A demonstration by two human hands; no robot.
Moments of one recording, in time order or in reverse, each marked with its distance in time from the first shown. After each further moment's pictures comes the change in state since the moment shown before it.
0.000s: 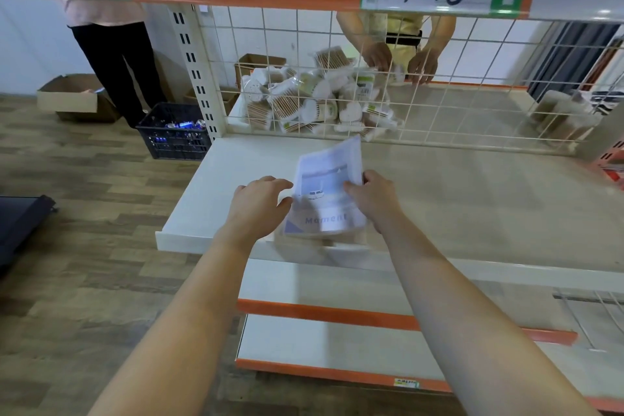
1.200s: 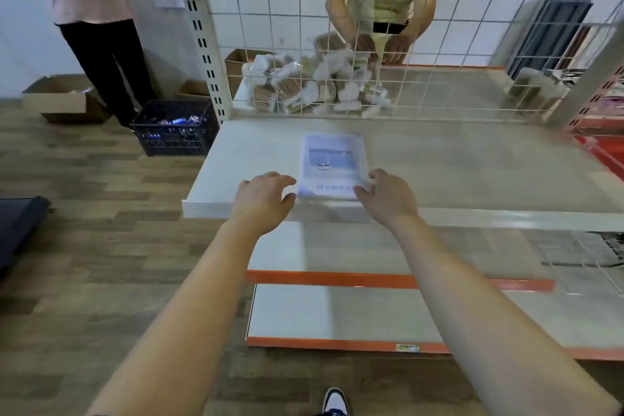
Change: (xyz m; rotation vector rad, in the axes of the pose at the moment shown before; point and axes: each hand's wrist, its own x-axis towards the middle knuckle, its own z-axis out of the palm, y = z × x) left_hand -0.070 -0.002 -0.022 0.046 -0.088 0.051; right_hand -0.086 0.020 -0.004 -0.505 0.067 -0.102
